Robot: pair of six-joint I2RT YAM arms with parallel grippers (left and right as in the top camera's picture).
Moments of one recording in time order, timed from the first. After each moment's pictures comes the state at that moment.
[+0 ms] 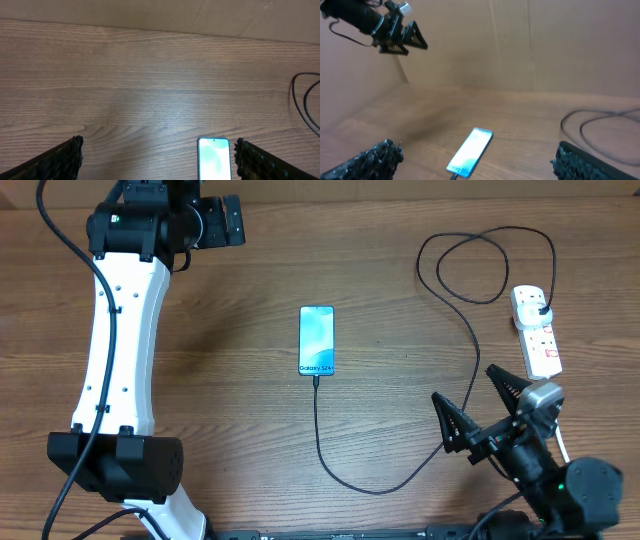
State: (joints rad) left arm -0.08 1.88 2.08 -1.05 0.05 -0.18; right arm 0.03 0.24 0.51 -0.31 -0.47 0.17
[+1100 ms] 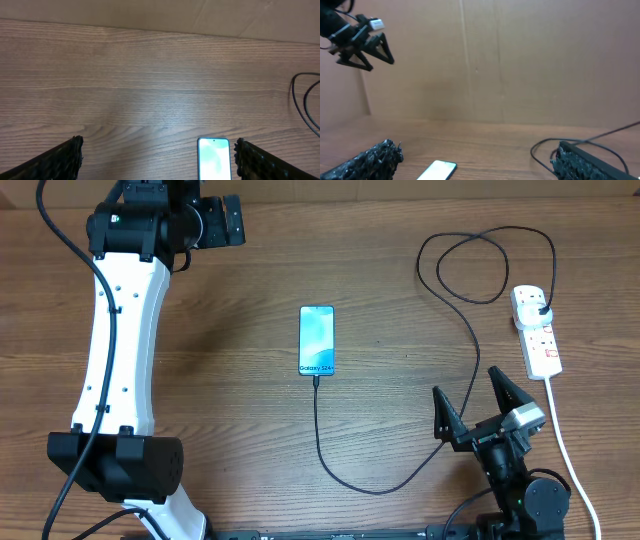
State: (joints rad) left arm -0.08 1.88 2.08 -1.05 0.05 -0.18; right arm 0.09 0.01 0.02 0.20 -0.25 0.17
